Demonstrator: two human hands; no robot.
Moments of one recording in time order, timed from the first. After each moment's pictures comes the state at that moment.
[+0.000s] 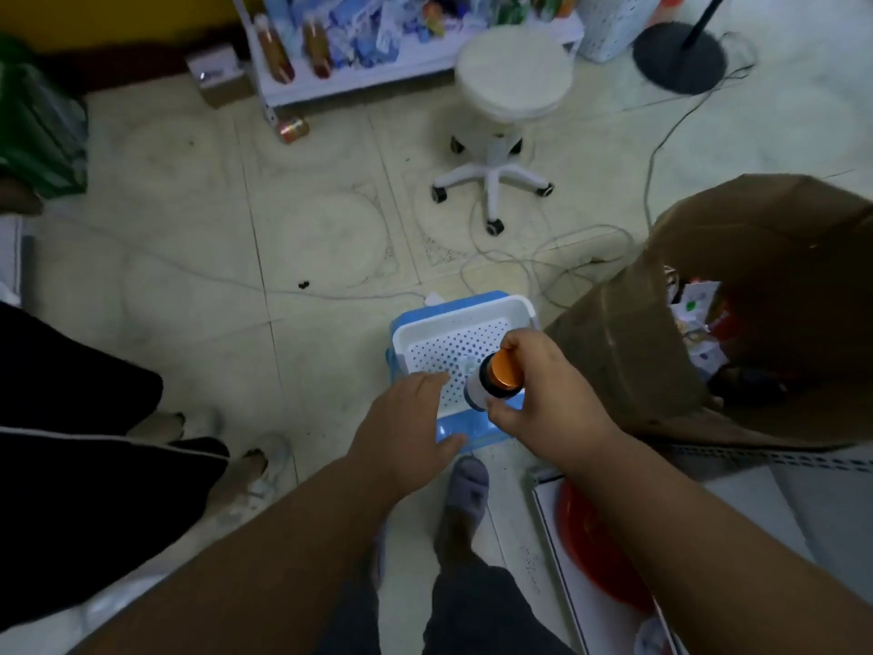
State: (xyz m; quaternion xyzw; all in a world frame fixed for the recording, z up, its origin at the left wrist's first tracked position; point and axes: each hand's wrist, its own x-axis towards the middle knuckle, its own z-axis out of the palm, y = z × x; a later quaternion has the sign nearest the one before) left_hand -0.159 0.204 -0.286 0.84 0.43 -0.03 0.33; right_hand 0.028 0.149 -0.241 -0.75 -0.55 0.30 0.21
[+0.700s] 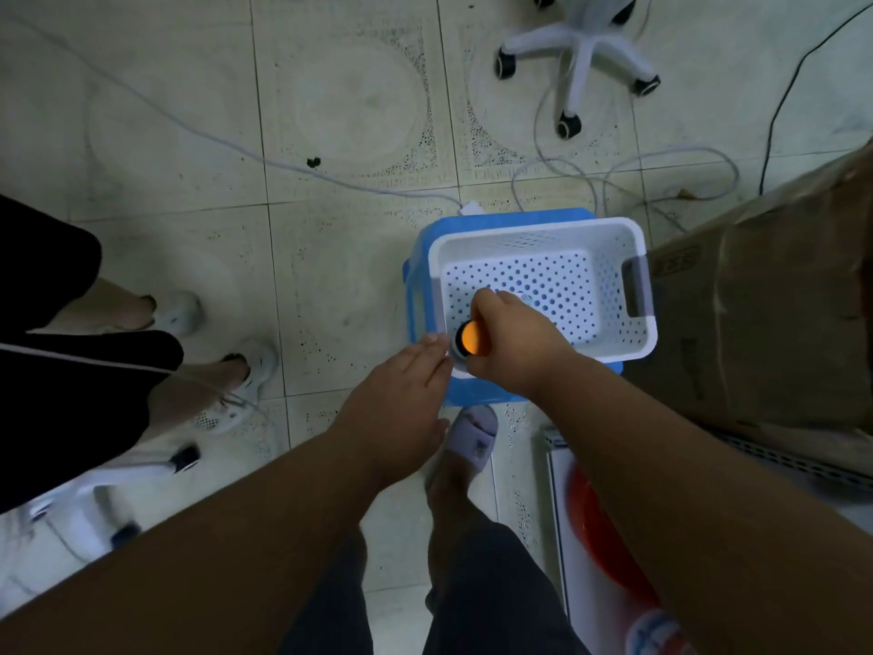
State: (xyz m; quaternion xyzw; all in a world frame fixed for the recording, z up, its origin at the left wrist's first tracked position) left_hand -0.197 0.202 -0.430 0.88 0.38 -0.10 0.27; right_hand -0.009 0.222 -0.435 -0.69 -0.62 0.37 0.00
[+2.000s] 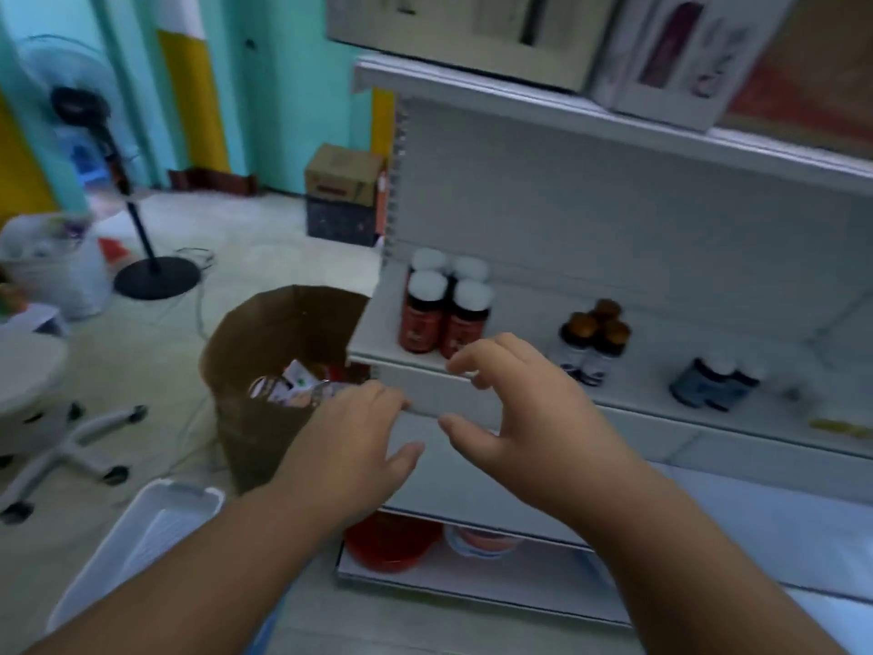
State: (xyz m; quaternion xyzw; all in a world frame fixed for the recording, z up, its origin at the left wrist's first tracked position) left_hand -0.100 -0.034 0.018 0.95 -0.18 0.09 0.23; right_hand -0.133 -0.218 0.117 -0.95 -0.21 -0.09 0.19
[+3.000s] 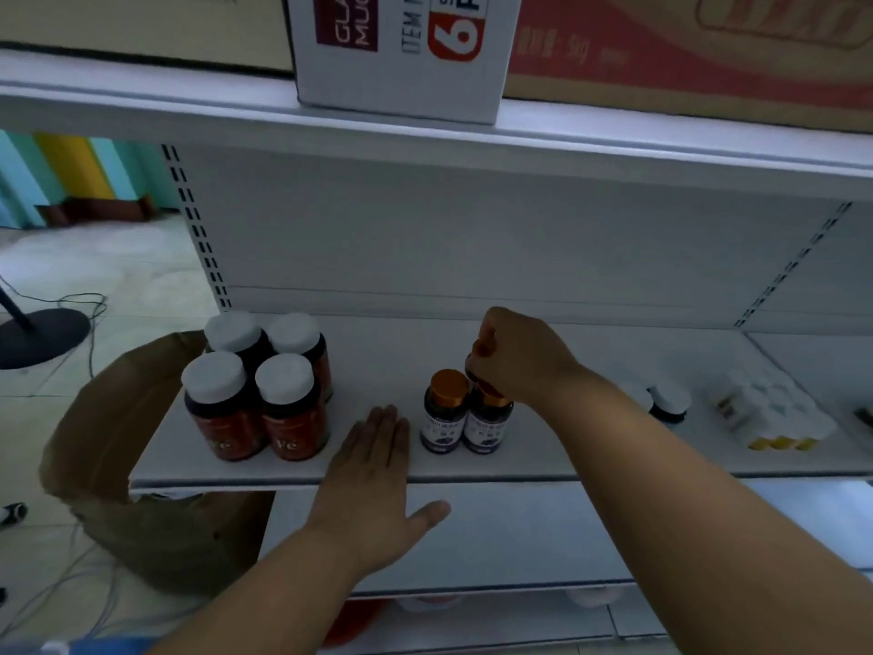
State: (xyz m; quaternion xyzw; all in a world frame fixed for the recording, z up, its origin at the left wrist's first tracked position) left_hand 0.045 -0.235 -0.057 0.96 -0.26 -0.04 0.05; right_hand 0.085 -0.434 0.076 -0.98 0.04 -0.01 0.21
